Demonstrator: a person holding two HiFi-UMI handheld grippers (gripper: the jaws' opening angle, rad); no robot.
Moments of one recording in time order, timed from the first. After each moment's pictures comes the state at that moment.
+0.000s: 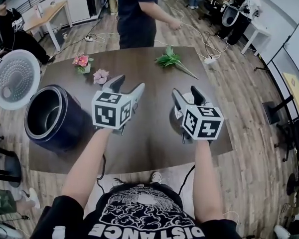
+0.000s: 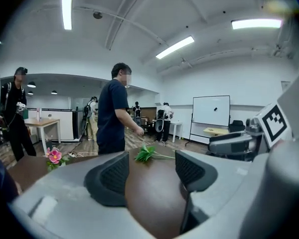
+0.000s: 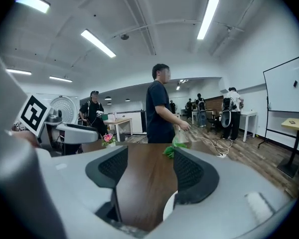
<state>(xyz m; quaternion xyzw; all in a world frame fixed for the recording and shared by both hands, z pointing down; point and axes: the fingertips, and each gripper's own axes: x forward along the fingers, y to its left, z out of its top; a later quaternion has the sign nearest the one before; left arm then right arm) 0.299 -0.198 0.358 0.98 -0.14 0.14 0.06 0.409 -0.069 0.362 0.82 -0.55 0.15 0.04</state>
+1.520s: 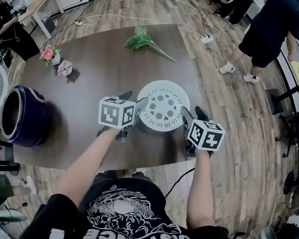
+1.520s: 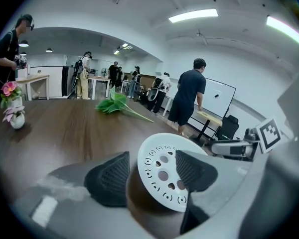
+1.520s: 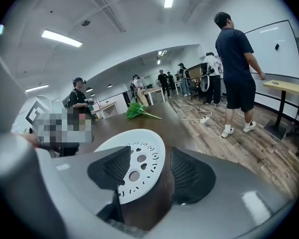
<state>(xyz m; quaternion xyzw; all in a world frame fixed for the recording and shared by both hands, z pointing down) 0.463 -0.064 0.536 0.93 -0.09 0.30 0.20 0.579 0.099 0.537 0.81 -0.48 0.32 0.02</state>
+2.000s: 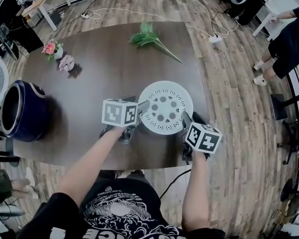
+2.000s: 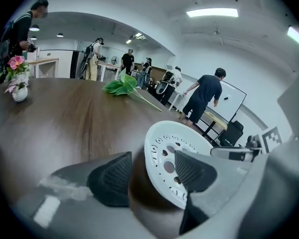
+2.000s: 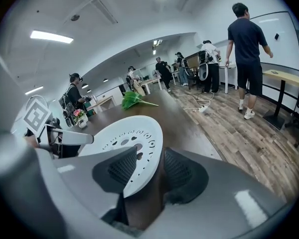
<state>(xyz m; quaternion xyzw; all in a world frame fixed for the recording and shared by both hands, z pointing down) 0.462 -0.069 0.572 0.90 -0.11 0.33 0.25 0.577 0.091 0.577 0.80 -0.47 0.38 0.02</state>
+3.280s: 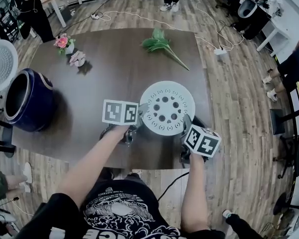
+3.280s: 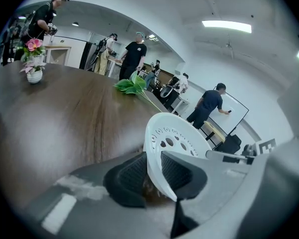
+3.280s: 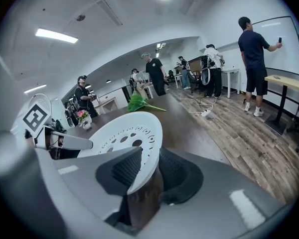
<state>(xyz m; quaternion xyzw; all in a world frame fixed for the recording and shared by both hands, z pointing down) 0.433 -0.069 0.563 0.89 -0.13 0.30 0.32 0.558 0.074 0.557 0.80 -0.48 0.36 0.03</state>
